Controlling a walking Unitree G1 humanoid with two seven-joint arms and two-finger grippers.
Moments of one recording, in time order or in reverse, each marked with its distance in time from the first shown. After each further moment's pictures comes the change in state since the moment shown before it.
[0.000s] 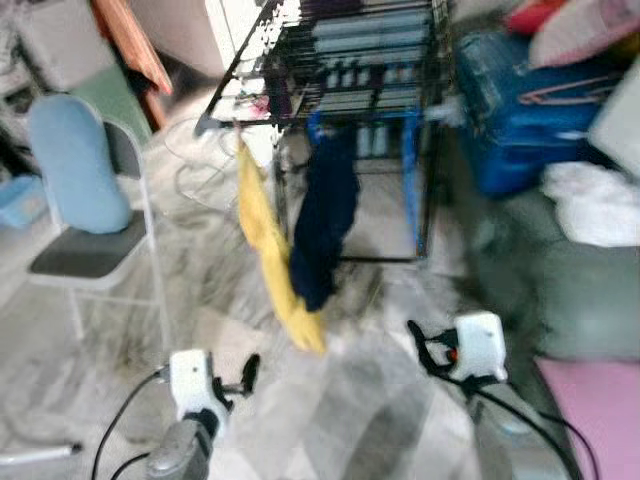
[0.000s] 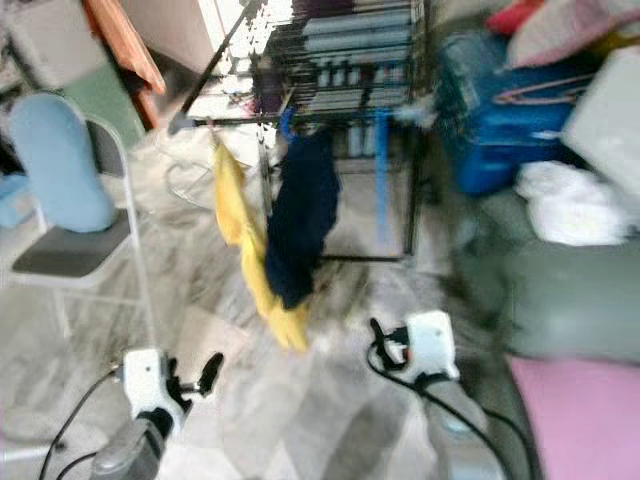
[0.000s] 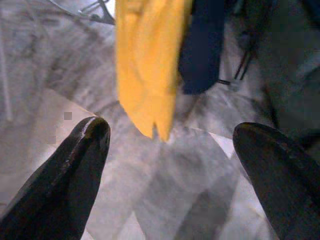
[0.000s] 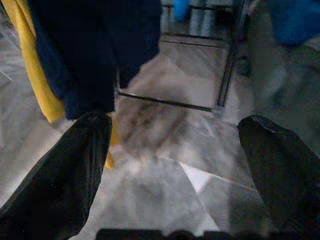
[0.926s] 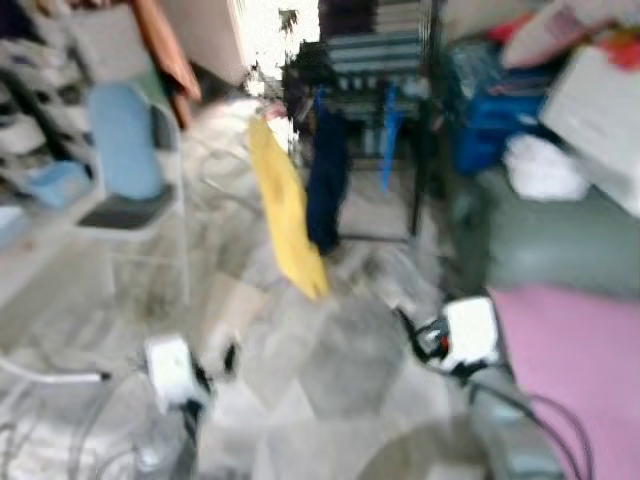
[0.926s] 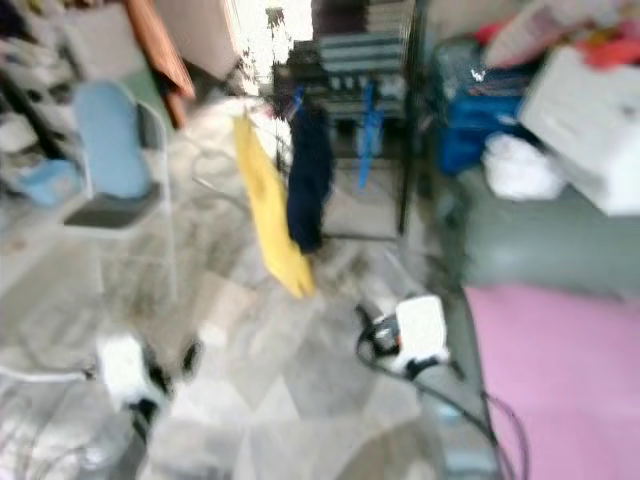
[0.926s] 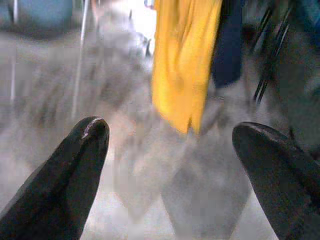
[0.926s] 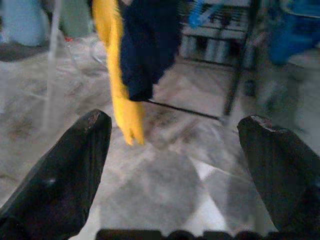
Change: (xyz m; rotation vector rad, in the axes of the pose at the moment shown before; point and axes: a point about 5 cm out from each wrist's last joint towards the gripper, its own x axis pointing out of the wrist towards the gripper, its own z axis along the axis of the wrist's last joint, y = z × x) left arm -0.001 0.013 0.045 0.054 -0.216 0.127; right arm 0.007 0.005 0.021 -0.030 -0.101 0.066
